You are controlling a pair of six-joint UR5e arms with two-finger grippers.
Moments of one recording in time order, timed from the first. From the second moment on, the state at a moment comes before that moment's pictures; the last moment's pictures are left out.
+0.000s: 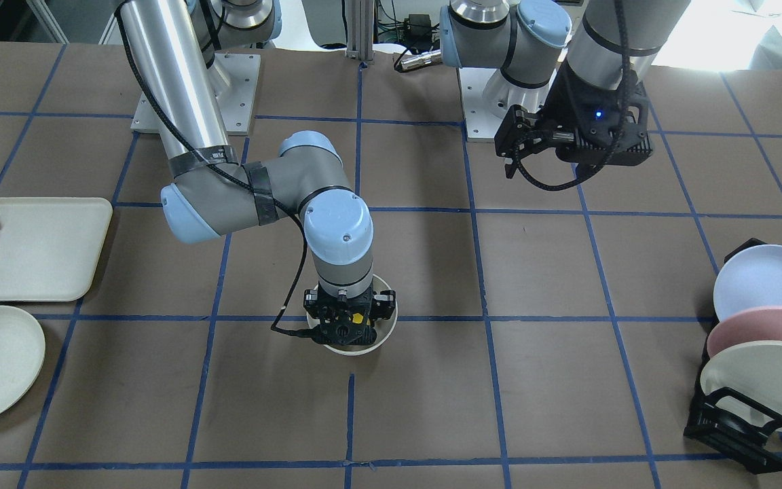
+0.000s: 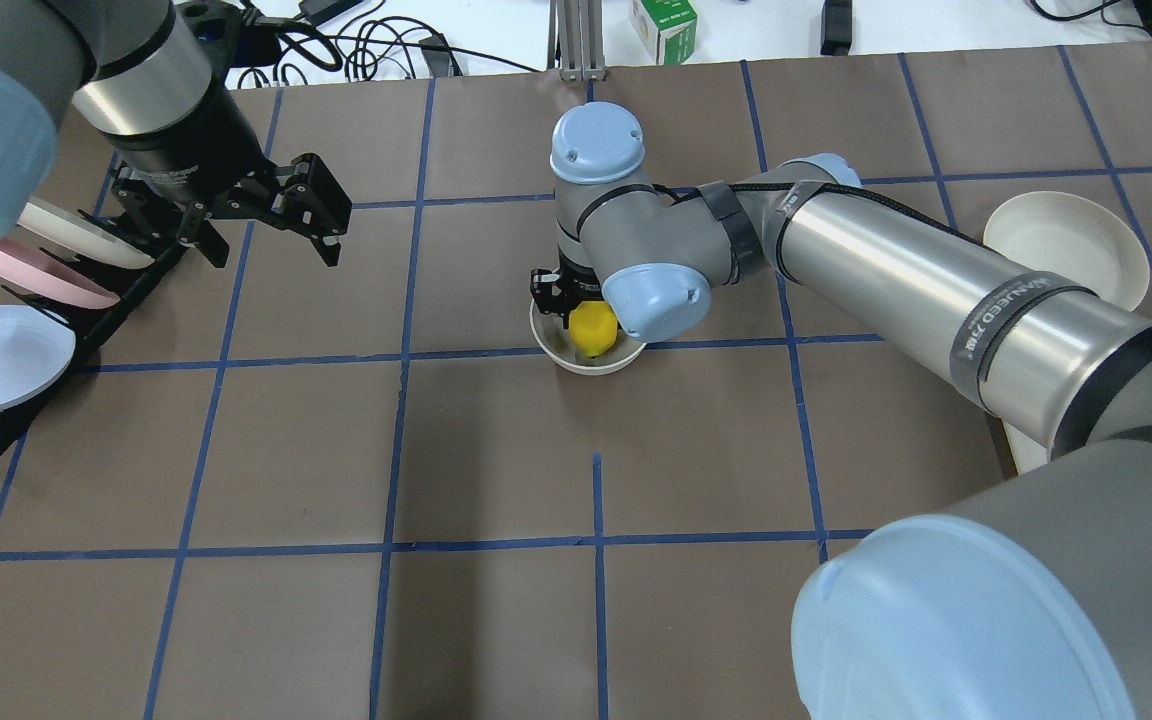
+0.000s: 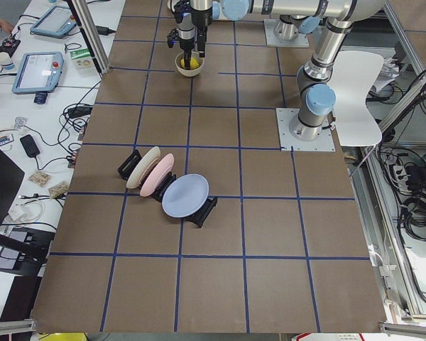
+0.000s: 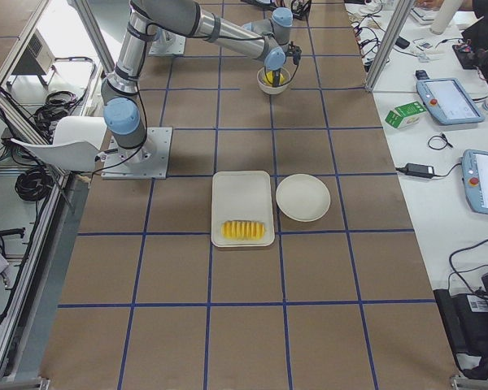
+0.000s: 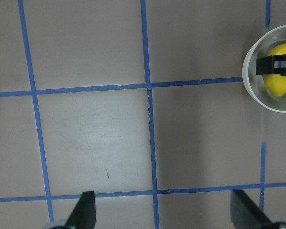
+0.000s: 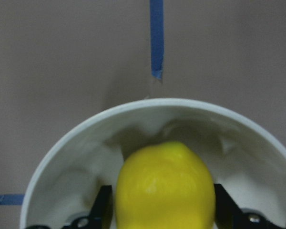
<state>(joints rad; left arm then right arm) -1.56 -1.56 -1.57 -1.60 1.56 0.04 1.94 -0.99 1.58 -2.18 -1.54 0.40</state>
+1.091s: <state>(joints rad) -1.53 -1.55 -1.56 -1.59 1.52 0.05 1.68 -1.49 1.57 -1.71 -1.53 0.19</state>
